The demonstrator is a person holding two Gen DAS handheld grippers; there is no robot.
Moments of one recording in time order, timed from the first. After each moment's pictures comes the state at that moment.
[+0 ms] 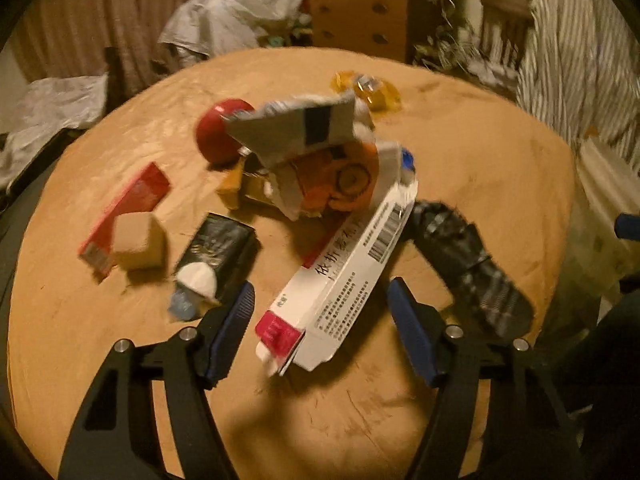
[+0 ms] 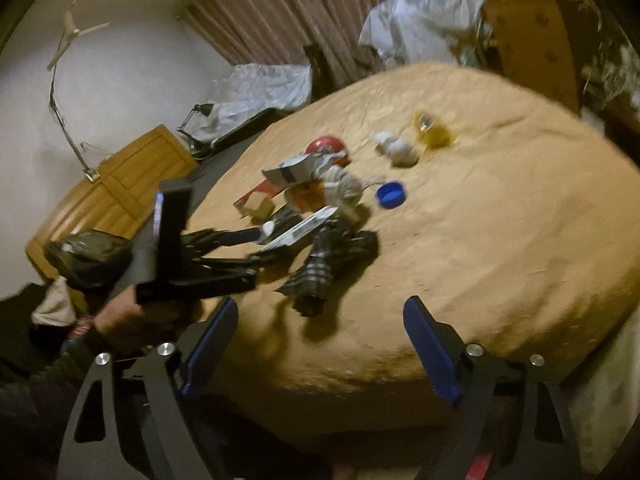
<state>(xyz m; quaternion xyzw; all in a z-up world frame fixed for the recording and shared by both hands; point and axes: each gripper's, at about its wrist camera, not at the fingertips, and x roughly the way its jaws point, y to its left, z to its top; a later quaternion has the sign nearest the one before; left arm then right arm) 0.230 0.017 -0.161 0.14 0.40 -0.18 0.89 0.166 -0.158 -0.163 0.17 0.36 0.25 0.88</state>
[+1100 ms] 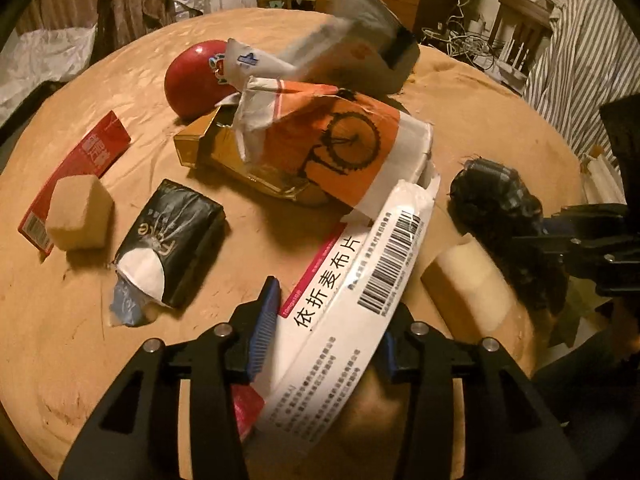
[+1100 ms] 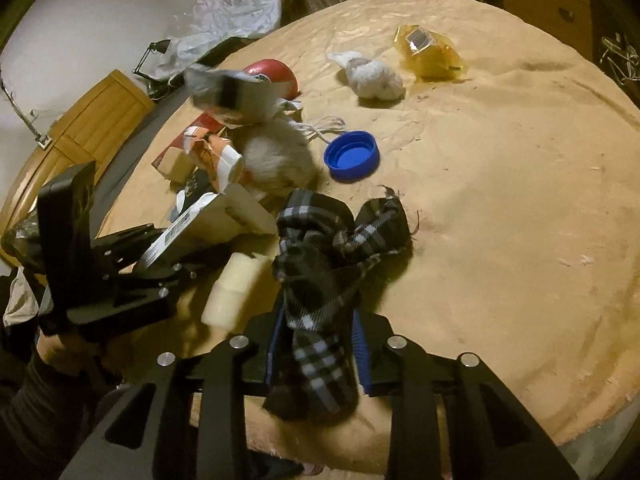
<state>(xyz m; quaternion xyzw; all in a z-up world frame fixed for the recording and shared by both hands) 0.267 0.011 -0.190 0.07 0.46 -0.19 0.87 0.324 -0.117 -0.230 0.11 0.49 0.20 0.84</state>
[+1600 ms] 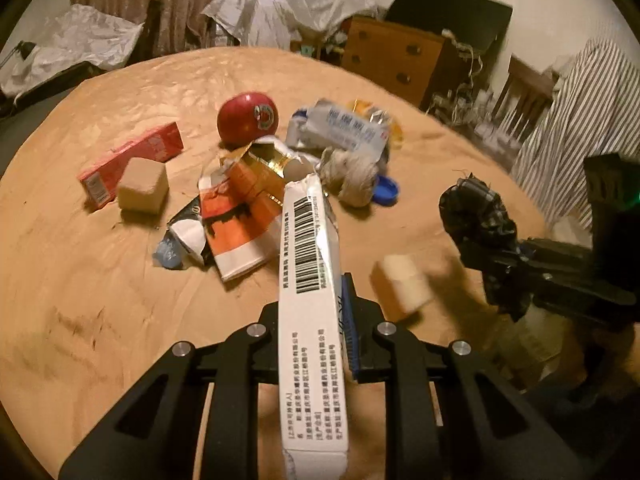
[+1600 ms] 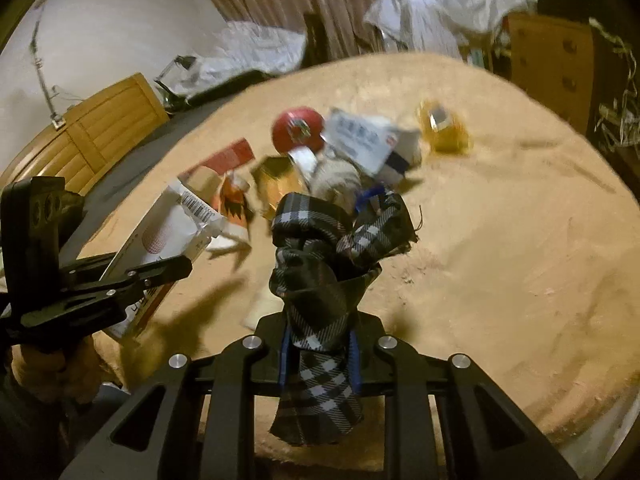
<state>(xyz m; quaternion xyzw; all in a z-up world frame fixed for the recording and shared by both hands) 0.200 0.032 -0.141 -0.04 0.38 -0.17 0.91 0.270 -0.101 -0.189 0.04 0.38 0.20 0.90</state>
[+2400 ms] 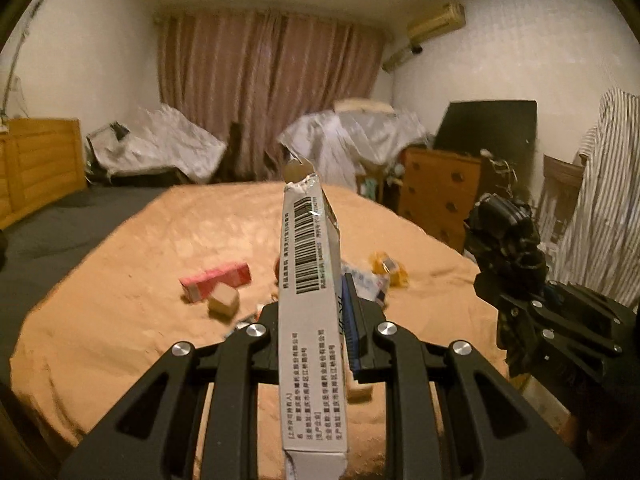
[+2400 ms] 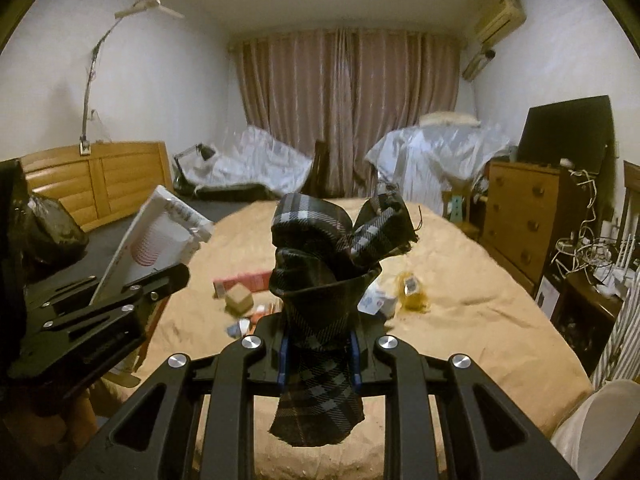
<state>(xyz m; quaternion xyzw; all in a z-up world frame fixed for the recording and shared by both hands) 0.081 -0.012 -0.039 -0.03 0.15 0.00 0.99 0.097 -0.105 -0.052 -0.02 0.13 0.16 0.98</state>
